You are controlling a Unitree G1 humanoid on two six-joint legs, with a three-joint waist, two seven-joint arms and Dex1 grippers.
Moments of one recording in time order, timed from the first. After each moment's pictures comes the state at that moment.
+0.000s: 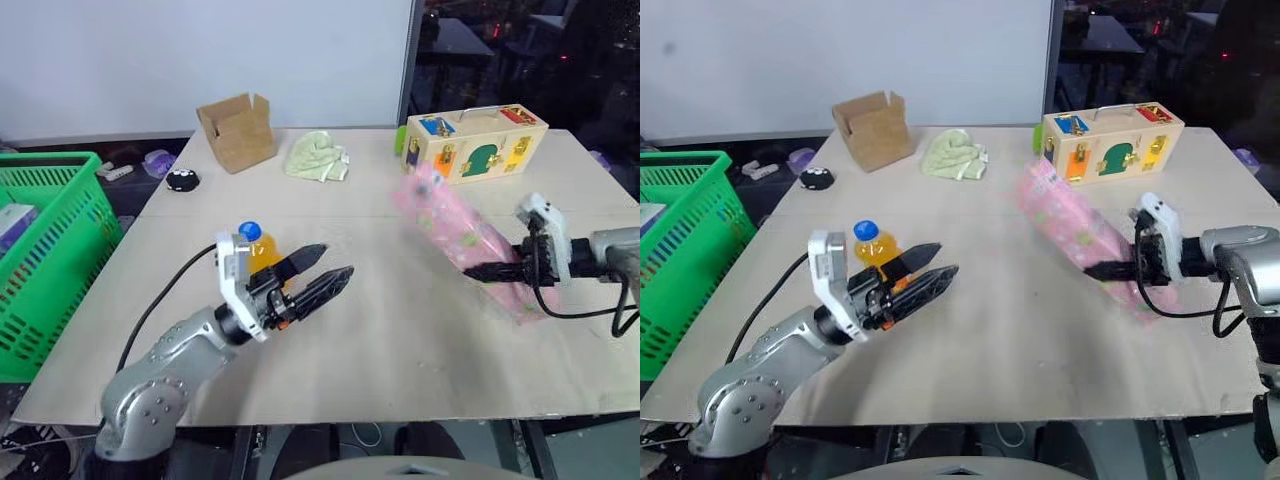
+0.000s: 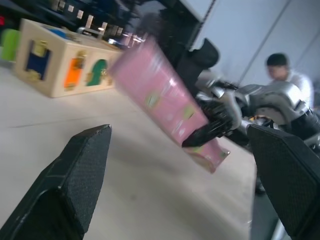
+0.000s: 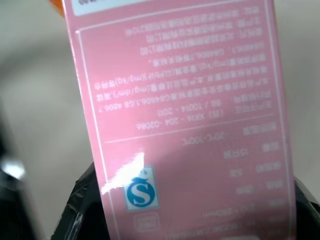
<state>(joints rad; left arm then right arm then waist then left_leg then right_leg) 0.01 0.47 0.14 -0.60 -1.12 0.67 -0.52 -0.49 -0.83 -0.07 -0.19 0.49 1.16 1.20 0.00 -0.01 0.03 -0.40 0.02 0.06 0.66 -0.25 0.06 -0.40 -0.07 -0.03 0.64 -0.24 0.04</state>
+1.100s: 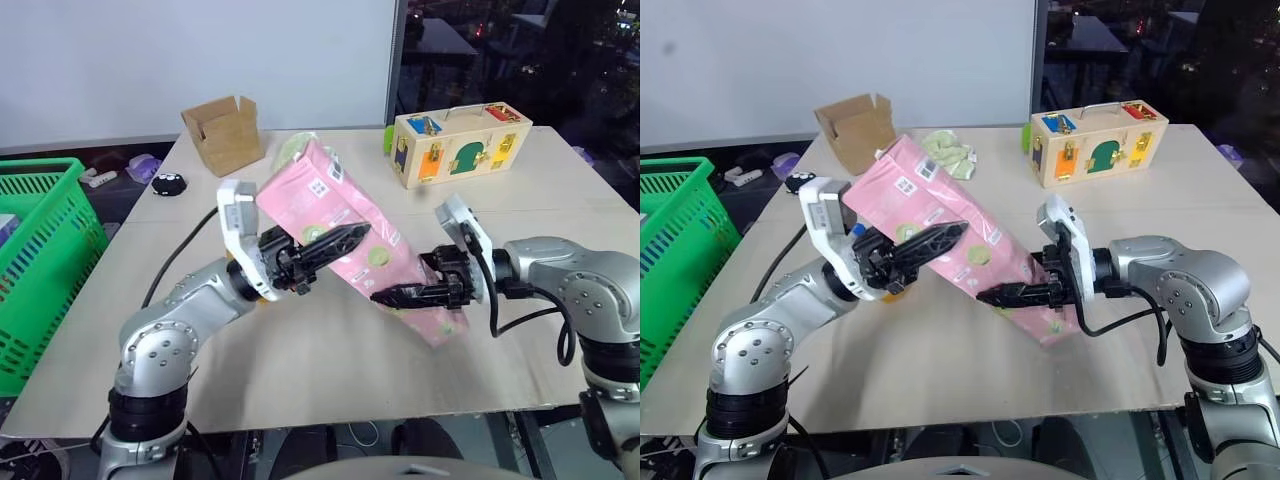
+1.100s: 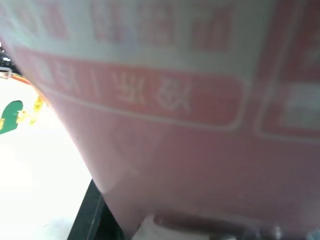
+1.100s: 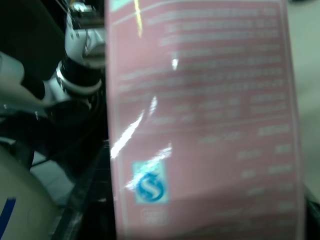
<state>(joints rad) -0.26 0.48 0.16 -0.54 -1.26 0.75 -0.53 -0.52 -0.58 0.01 -0.44 0.83 1.11 0.96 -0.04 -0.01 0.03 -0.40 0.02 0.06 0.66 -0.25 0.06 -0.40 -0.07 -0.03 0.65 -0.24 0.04</state>
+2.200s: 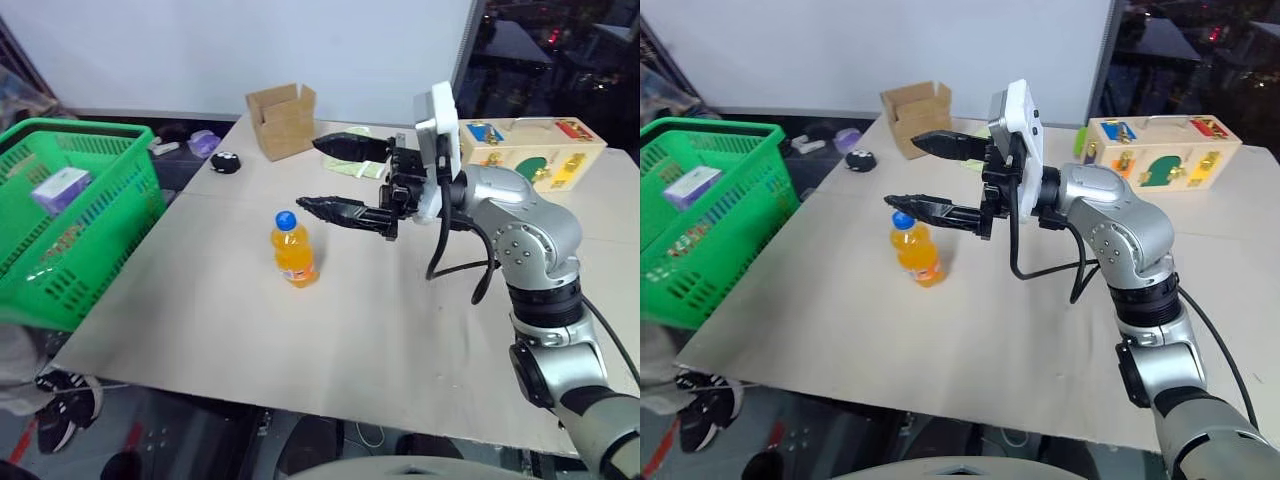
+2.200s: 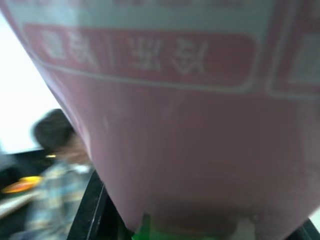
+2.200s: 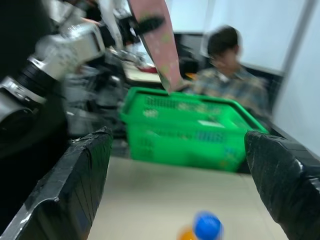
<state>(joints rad) -0.14 1.09 0.97 0.04 -0.49 0.36 -0.32 -0.82 -0.27 0.12 -0.23 0.67 0.62 0.91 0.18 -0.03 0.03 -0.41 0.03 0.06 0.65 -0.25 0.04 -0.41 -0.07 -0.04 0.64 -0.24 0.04</state>
